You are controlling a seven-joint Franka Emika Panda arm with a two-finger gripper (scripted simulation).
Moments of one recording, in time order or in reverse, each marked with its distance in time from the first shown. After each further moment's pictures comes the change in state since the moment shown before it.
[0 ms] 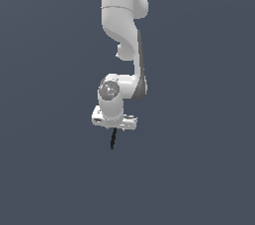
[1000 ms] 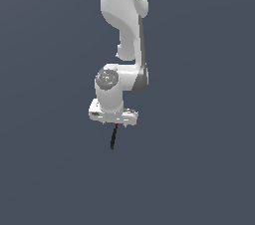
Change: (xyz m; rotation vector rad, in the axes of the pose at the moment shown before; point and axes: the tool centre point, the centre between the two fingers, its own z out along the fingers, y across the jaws) arm 0.001 0.000 -0.050 0.000 0.001 -0.002
